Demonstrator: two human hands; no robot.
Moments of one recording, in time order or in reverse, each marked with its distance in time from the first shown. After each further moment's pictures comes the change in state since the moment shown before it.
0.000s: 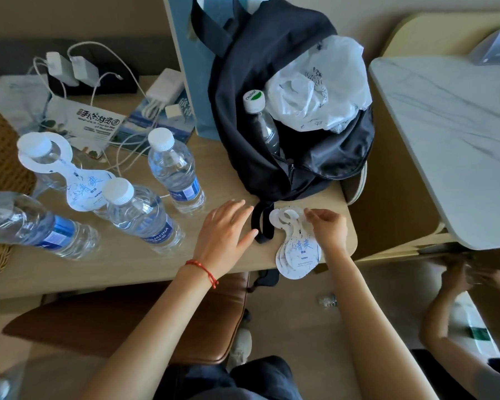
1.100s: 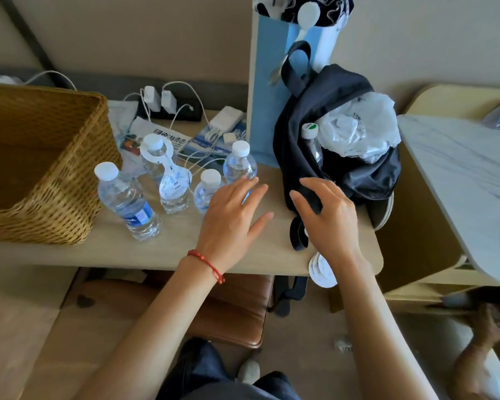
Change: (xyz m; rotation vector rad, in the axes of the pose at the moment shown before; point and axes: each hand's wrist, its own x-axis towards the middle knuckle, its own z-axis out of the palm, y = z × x) left_hand -0.066 0.005 -0.116 0.077 0.365 0.071; right_hand -0.162 -0.113 0.012 -0.302 -0.017 -0.923
